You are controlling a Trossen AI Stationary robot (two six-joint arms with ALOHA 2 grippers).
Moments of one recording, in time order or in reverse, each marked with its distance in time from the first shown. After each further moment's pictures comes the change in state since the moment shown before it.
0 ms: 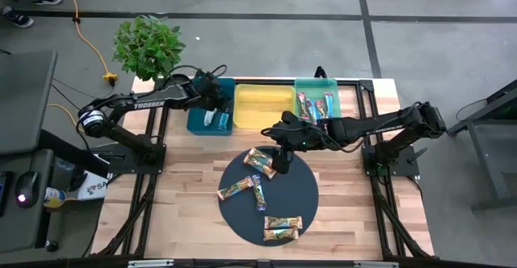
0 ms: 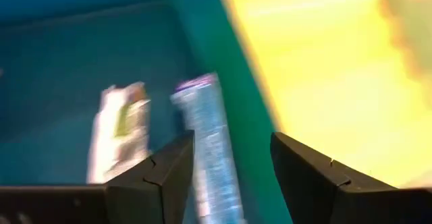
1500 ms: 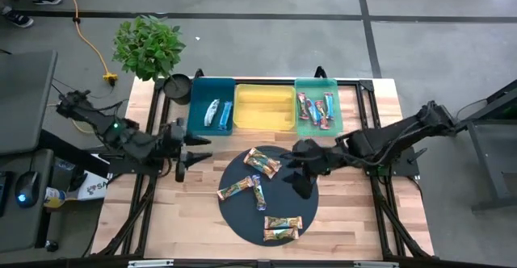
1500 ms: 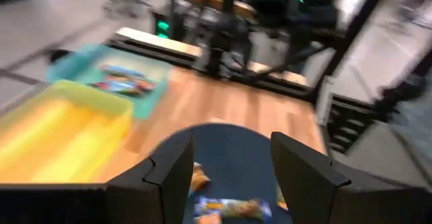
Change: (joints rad) left arm -1.117 -0.575 0.117 -0.116 -0.539 0.188; right arm 0.216 -0.112 0.001 -0.277 -0.080 0.538
